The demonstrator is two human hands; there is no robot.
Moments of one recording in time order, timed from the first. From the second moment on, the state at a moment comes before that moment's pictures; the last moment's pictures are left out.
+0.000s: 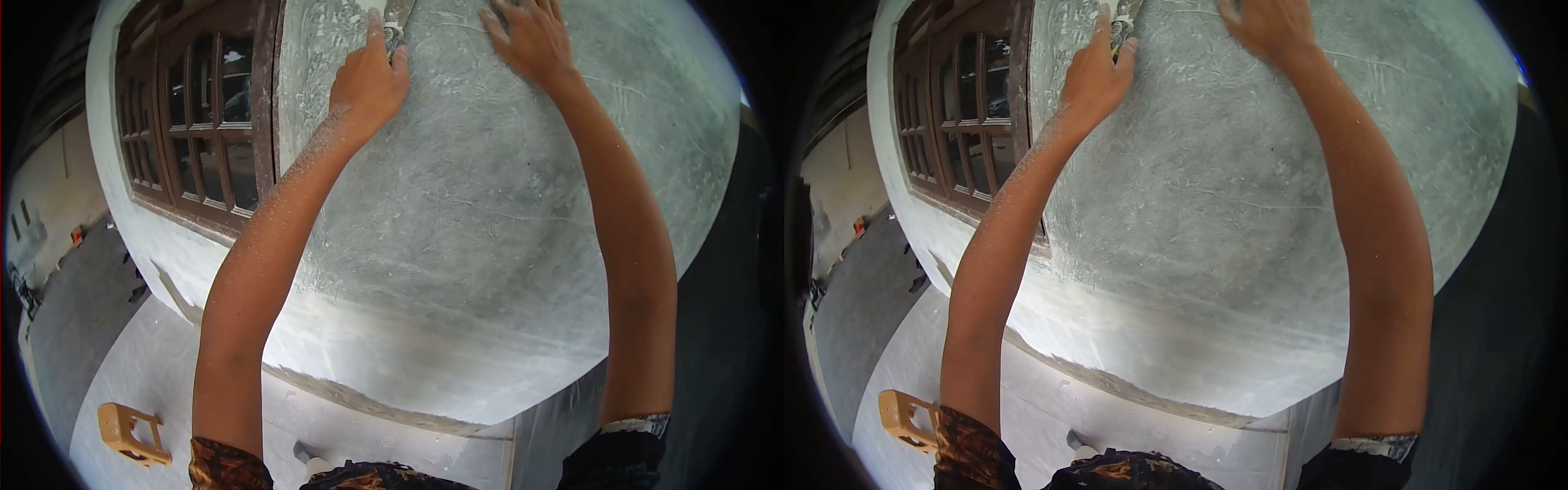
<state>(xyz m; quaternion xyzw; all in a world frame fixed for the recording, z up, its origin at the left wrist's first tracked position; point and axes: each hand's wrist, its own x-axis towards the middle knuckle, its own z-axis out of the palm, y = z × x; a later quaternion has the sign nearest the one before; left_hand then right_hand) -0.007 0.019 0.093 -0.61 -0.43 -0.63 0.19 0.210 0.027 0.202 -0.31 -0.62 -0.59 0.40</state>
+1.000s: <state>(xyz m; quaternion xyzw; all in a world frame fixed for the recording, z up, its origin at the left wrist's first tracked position) 0.022 -0.003 0.104 -0.60 -0.48 -0.60 0.23 0.211 0.044 0.190 -0.30 -0.65 -0.62 0.32</state>
